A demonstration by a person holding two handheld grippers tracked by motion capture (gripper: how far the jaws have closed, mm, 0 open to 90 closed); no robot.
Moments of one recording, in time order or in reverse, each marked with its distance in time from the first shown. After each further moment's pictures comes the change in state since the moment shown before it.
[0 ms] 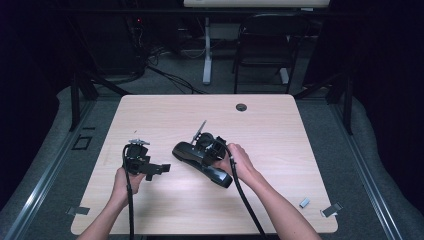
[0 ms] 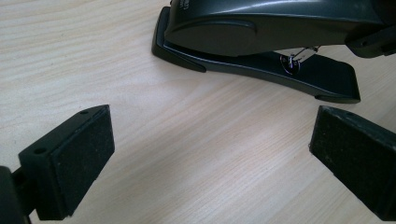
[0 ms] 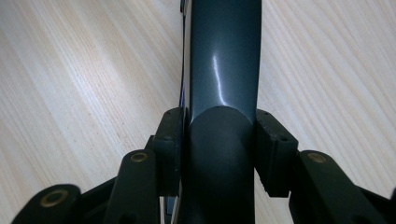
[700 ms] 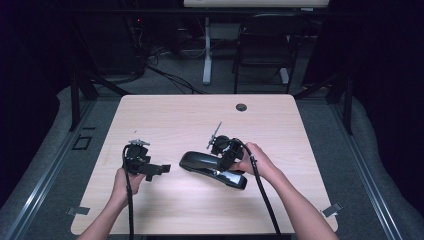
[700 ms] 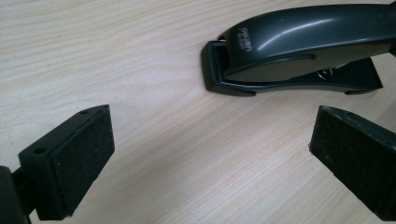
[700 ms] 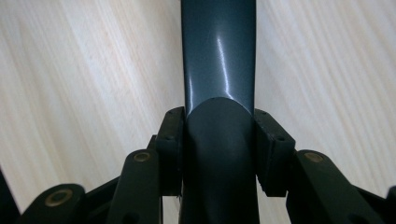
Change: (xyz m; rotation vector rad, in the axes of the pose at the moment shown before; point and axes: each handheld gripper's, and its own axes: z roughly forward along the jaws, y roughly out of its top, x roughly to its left) left arm 0.000 -0.001 0.000 -0.001 -0.003 0.007; right arm -0.020 -0.041 -0.017 0.077 0.123 -0.095
